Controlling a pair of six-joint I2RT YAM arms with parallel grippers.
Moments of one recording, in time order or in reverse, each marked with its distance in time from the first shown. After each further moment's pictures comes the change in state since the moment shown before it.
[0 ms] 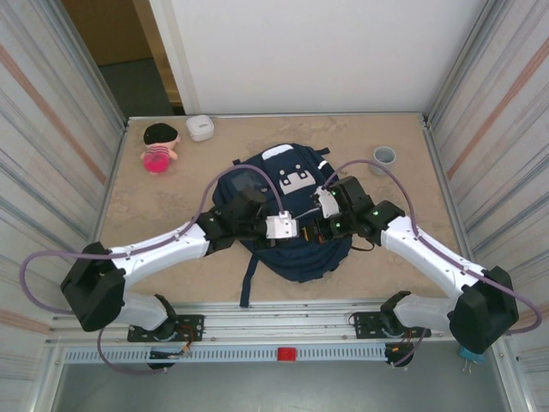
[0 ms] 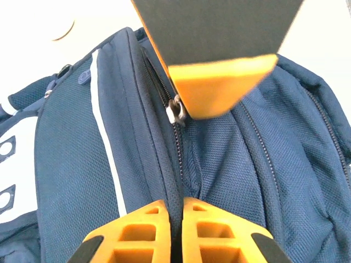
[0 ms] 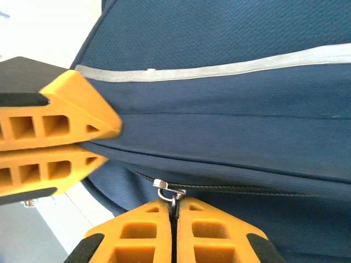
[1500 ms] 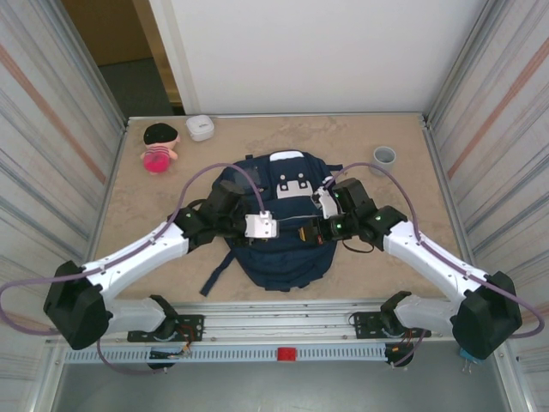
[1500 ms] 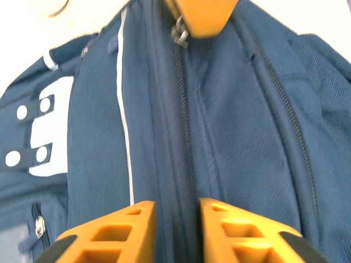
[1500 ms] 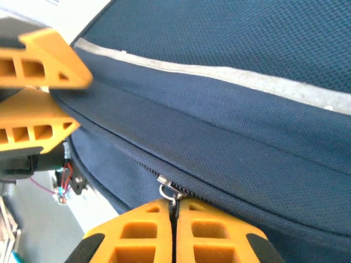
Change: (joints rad) left arm 0.115 -0.132 0.007 -0.244 0.050 0.174; right arm 0.021 -0.040 -0.057 0.104 -0.095 0.072
